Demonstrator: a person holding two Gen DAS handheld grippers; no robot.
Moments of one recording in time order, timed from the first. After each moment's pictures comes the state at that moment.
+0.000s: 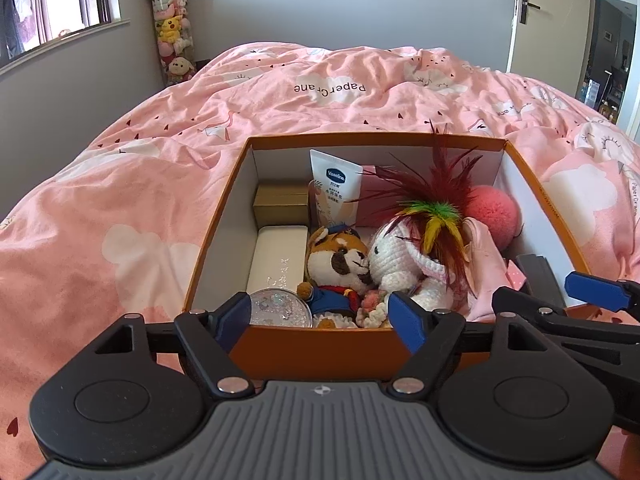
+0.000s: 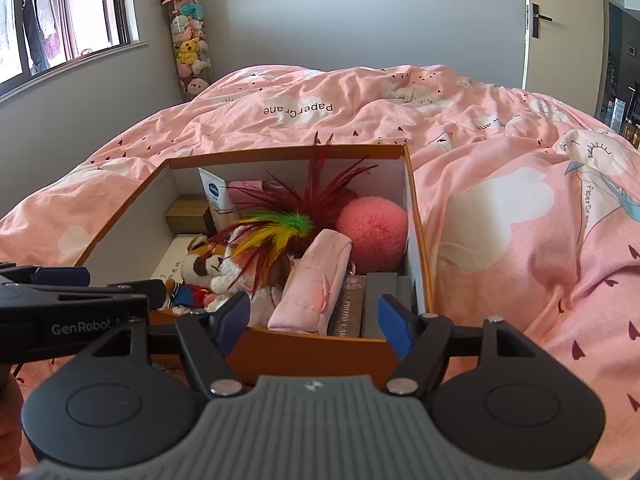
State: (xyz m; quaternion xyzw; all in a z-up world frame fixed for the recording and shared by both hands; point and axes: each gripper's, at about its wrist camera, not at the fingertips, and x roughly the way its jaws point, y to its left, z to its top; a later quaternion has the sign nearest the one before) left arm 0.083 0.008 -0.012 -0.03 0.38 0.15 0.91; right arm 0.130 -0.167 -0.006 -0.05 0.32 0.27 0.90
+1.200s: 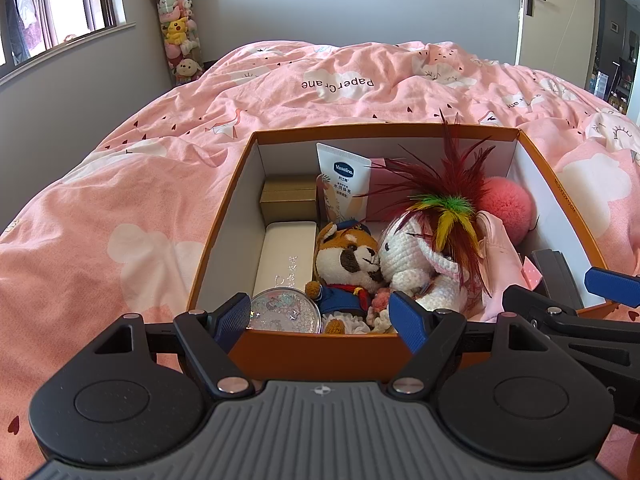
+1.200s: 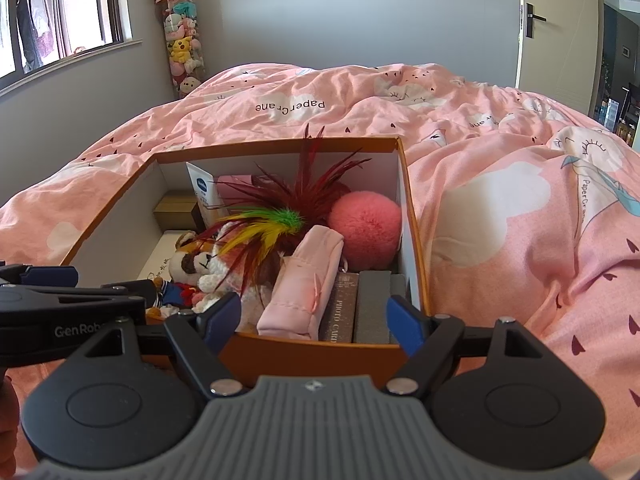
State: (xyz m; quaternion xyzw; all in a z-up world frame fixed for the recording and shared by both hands) left arm 0.087 0.008 -0.018 -0.02 0.38 0.16 0.91; right arm 0.134 -0.168 -0.013 -0.06 0.32 0.26 0.91
